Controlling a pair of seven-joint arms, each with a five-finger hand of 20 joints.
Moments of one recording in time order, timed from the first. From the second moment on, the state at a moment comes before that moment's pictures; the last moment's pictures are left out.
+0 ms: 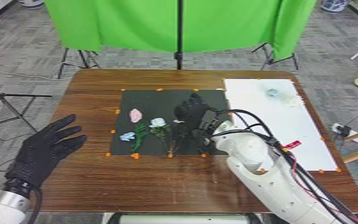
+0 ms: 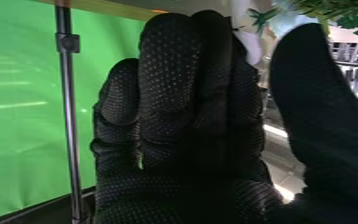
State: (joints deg) left arm 134.4 -64.7 -113.2 -126.7 39.7 -4.7 -6.2; right arm -72.2 -62.5 49.5 -91.6 -154.6 2.5 -5.4
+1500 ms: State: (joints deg) left arm 134.2 -64.6 -113.2 -126.5 39.7 -5.1 -6.6; right arm -74.5 -62.7 51.9 -94.1 -150.3 -0.1 -10.6
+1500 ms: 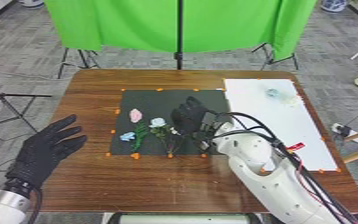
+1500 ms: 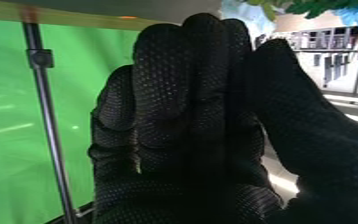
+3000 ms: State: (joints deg) left arm 135.3 -64.9 -113.6 -126.8 39.7 -4.9 -5.0; right arm -70.1 -48.6 65.5 -79.1 -150.9 -15.2 21.8
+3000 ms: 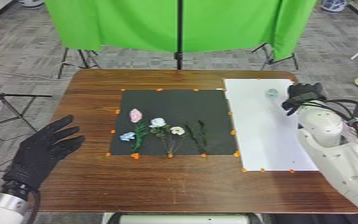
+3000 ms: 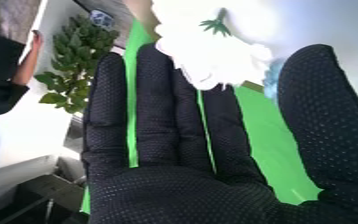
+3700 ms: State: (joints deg) left arm 134.6 -64.3 -113.6 -126.6 39.7 -4.9 -5.5; right arm -74.1 -47.5 64.7 -79.4 -152.4 4.1 19.3
